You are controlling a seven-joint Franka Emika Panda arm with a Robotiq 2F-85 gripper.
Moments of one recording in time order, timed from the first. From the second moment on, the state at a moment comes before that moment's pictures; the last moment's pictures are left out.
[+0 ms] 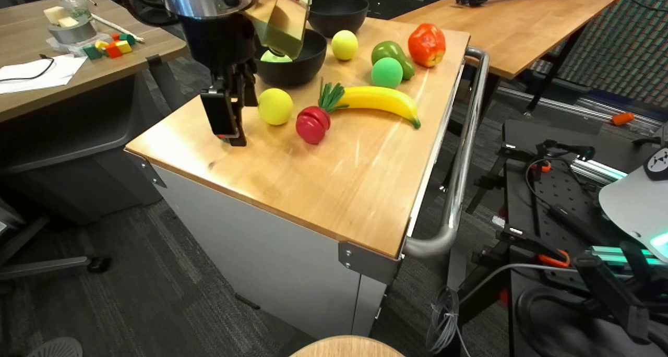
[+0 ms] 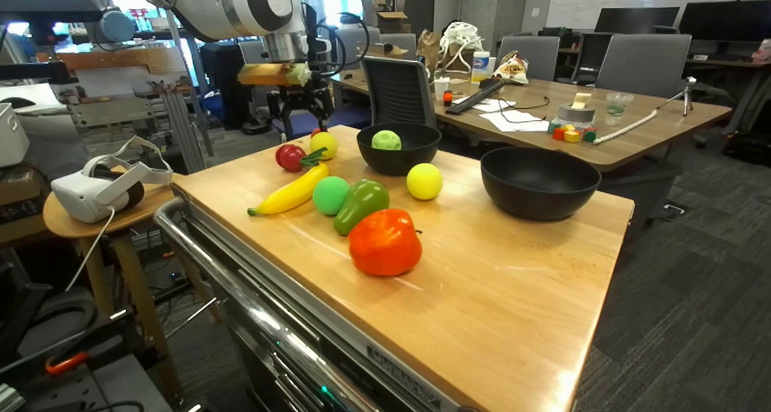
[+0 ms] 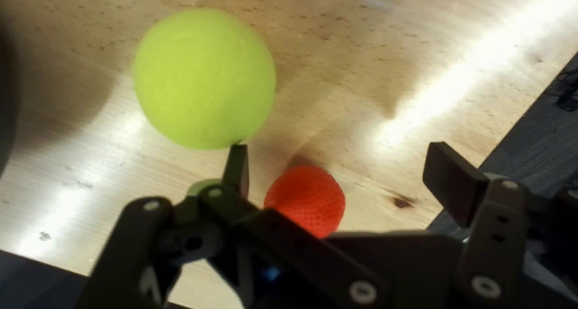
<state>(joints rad) 0.23 0.48 0.11 -1.73 -0.19 2.27 0.03</state>
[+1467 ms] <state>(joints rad) 0.24 0.63 0.04 -1.55 -0.23 2.33 0.16</state>
